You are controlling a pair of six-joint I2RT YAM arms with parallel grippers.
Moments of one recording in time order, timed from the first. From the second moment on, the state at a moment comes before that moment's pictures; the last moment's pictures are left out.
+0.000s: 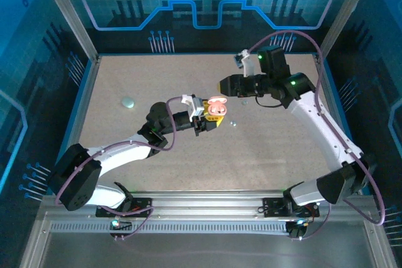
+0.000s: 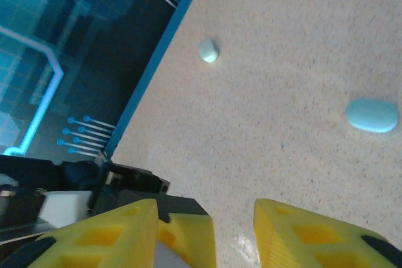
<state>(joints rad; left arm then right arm) -0.64 1.38 0.68 0.83 0.60 -0.06 0.42 1.43 1.54 -0.81 -0.60 0.38</state>
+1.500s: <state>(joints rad) -0.65 1.29 0.65 0.68 0.43 0.02 0.26 1.38 1.16 -0.44 -0.93 0.62</state>
